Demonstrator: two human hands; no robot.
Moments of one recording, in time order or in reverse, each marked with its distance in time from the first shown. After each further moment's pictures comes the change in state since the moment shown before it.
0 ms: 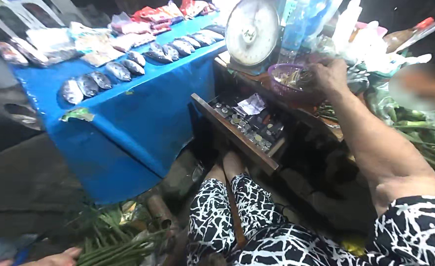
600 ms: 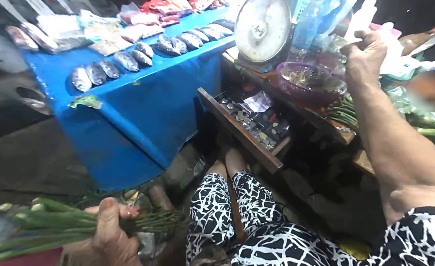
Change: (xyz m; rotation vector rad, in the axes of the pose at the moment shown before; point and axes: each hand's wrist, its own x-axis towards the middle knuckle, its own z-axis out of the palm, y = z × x) left_hand -0.029 -0.001 0.064 0.106 -0.055 -0.224; right_hand 0.014 -0.001 -0.022 0.243 0.195 -0.234
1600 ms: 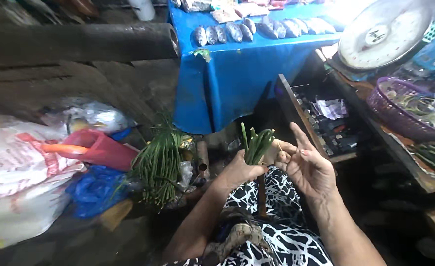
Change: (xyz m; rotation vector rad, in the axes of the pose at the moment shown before) left_hand -0.043 0.000 0.054 -0.236 -0.718 -0.496; right_hand -0.291 -0.137 0.105 1.640 -1.118 0.678
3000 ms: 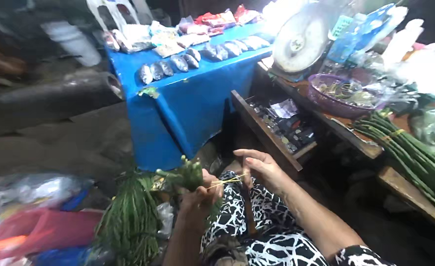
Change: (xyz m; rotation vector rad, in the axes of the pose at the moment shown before) left_hand 0.000 -0.014 -0.031 -0.330 -0.209 0.348; right_hand 0.007 -0.001 -0.009 -0.528 0.090 -0.004
